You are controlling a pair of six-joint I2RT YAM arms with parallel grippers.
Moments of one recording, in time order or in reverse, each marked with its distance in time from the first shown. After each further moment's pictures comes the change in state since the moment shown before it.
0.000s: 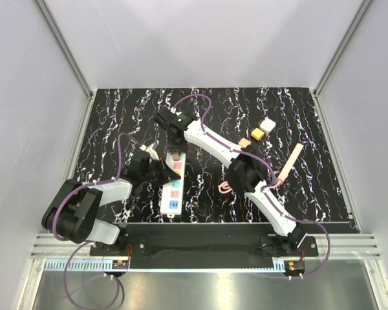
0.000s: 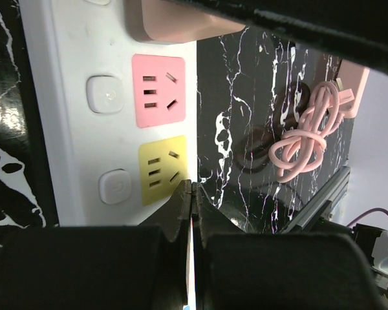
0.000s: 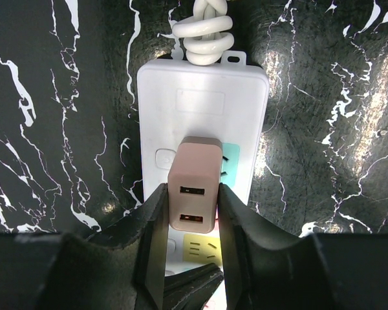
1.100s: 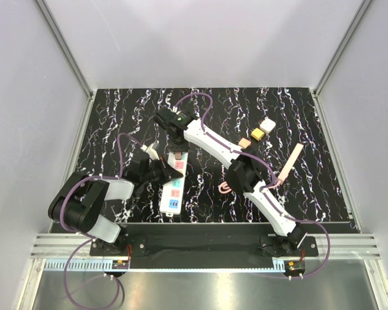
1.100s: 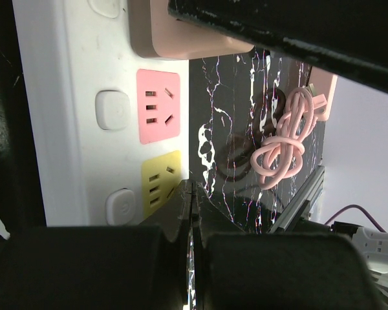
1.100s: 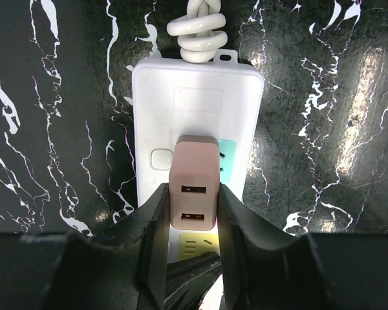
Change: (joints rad) left arm 0.018 0.100 -0.032 0.211 0.062 -0.062; right arm 0.004 0.019 0.071 -0.085 0.054 0.019
